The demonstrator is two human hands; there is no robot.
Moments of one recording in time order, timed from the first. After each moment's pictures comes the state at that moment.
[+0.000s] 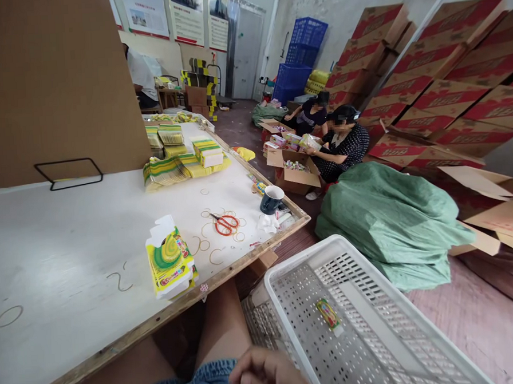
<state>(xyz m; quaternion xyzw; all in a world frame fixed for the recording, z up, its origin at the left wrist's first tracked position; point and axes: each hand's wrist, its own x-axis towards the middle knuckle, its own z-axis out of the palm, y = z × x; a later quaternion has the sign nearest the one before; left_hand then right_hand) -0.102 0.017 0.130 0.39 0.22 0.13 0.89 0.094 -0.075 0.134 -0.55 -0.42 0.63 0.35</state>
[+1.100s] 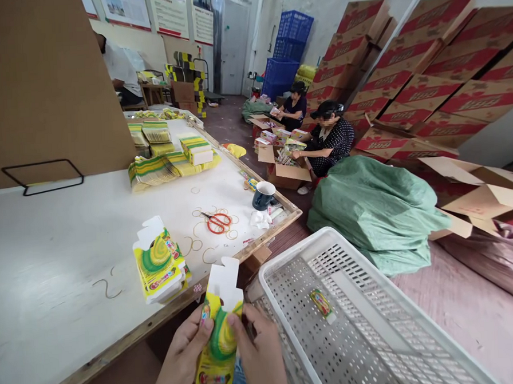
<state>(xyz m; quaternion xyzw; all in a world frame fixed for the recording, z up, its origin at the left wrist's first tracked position) -0.060 0.012 0.124 0.25 0.29 0.32 0.87 0.059 -0.042 0.124 -0.69 -0.44 0.32 0.48</state>
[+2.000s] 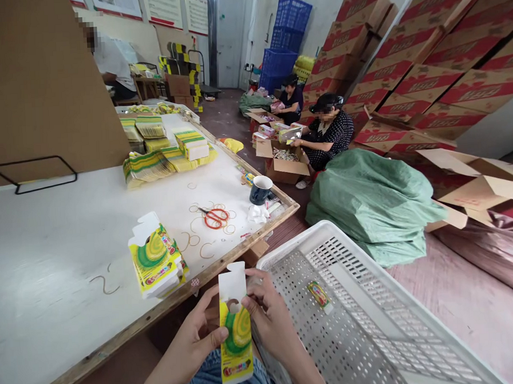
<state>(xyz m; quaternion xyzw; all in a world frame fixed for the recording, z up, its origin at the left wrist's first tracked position) -0.062 0.023 0.112 0.45 0.21 0.25 0.83 0.104 -0.037 0.130 -0.63 -0.50 0.34 0.48</state>
